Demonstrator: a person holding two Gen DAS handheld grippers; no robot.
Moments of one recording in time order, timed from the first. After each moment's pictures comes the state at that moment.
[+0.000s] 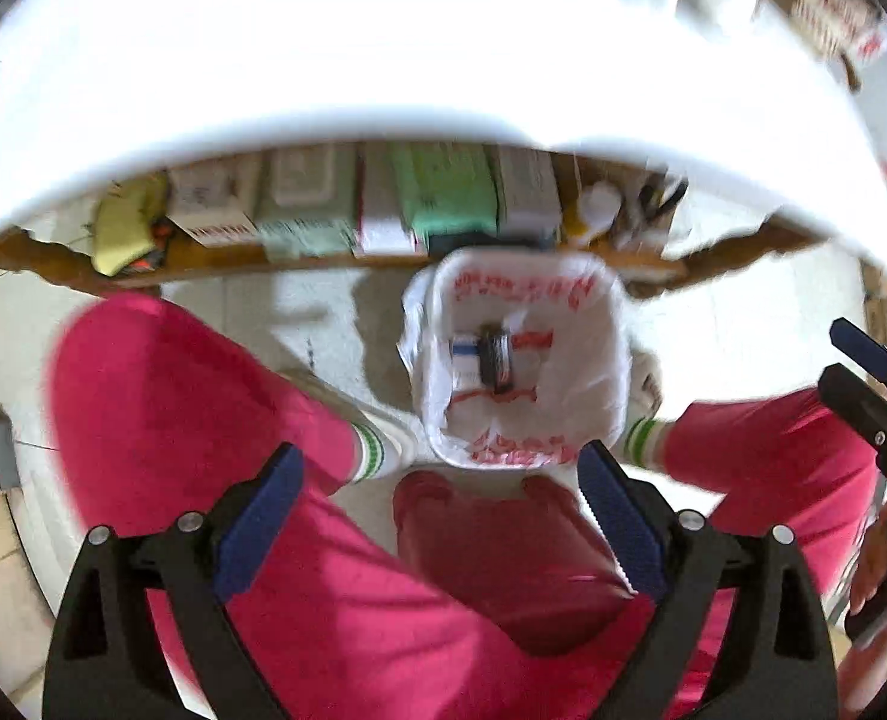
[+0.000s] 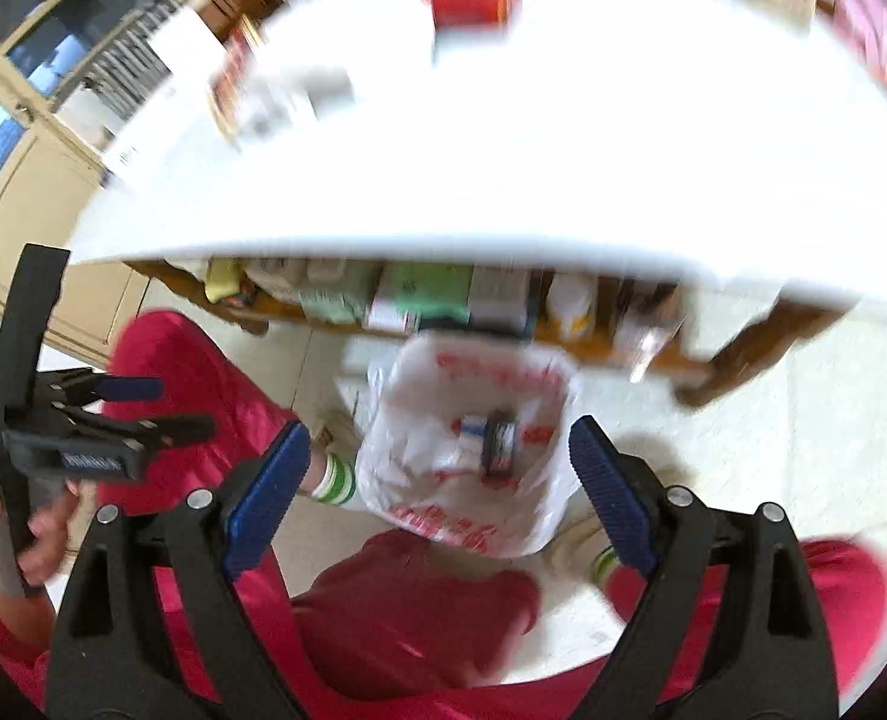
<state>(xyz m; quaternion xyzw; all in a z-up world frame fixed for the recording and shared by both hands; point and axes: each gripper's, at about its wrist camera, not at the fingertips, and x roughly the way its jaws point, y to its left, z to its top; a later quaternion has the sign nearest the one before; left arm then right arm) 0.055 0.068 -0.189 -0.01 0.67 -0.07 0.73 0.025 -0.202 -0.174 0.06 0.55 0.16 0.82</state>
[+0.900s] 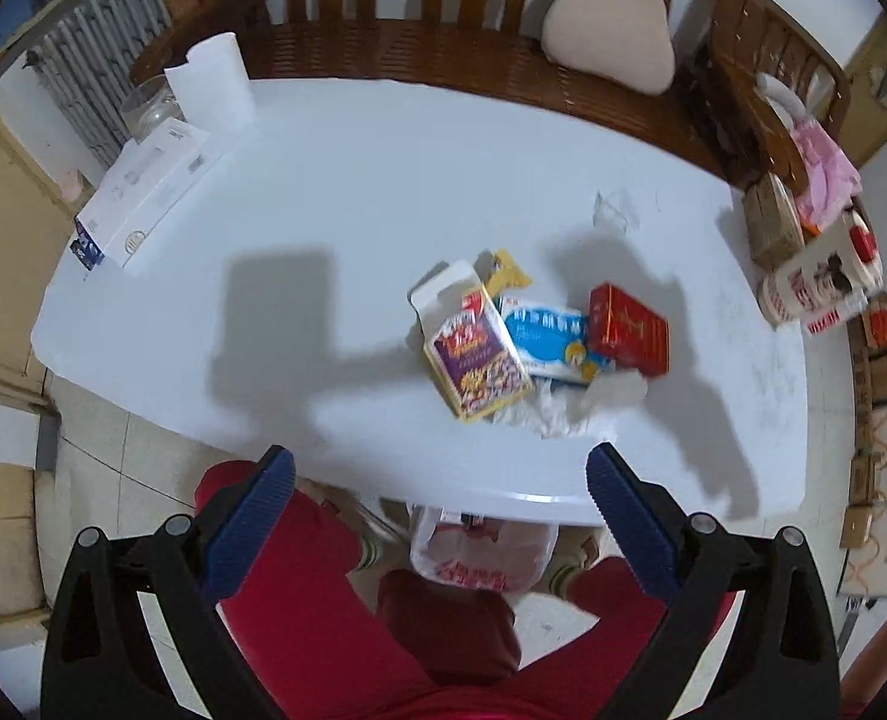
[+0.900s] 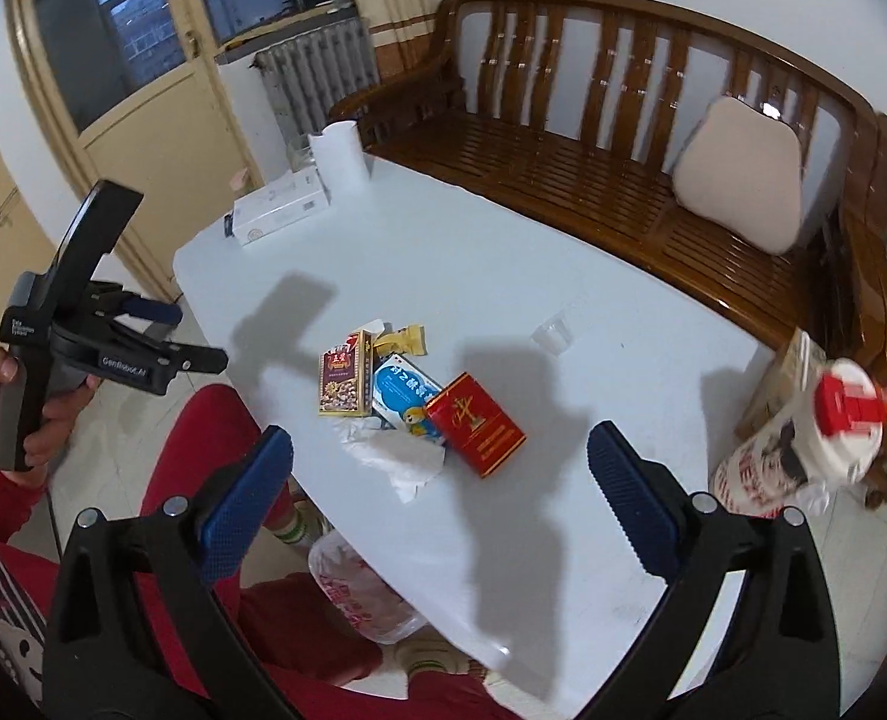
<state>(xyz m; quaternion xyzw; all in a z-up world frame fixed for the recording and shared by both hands) 0.153 0.051 0.015 -0.06 0.59 0.03 0.80 0.163 -0.223 0.073 -0.11 0.44 0.34 0.82</state>
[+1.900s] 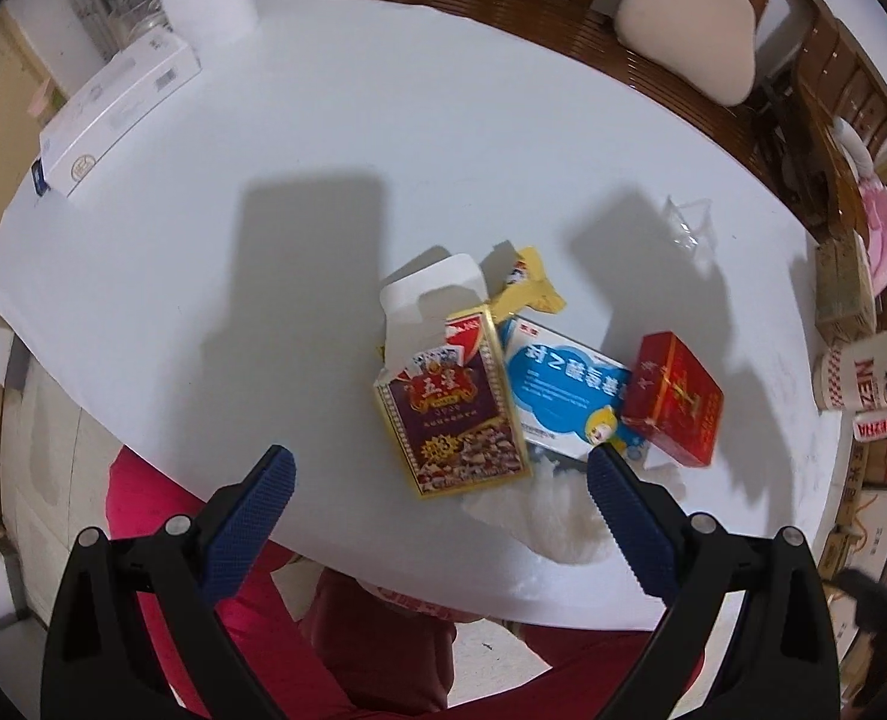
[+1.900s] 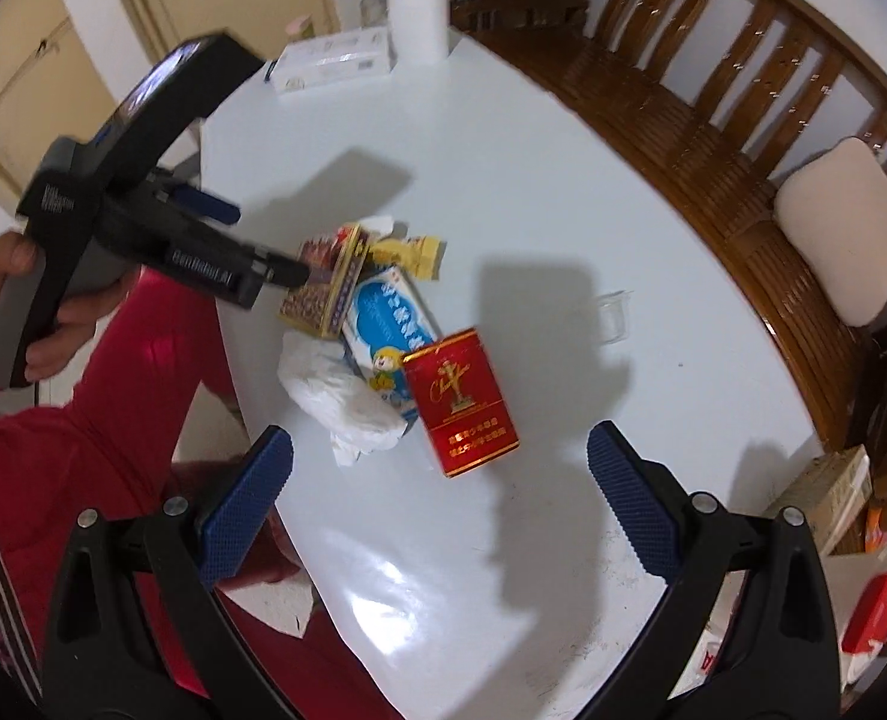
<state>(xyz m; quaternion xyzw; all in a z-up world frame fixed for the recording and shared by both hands) 0.219 0.045 -0.075 -0.14 0.63 0.08 0.76 0.222 -0.169 -0.012 -0.27 0.49 0.42 0.71</state>
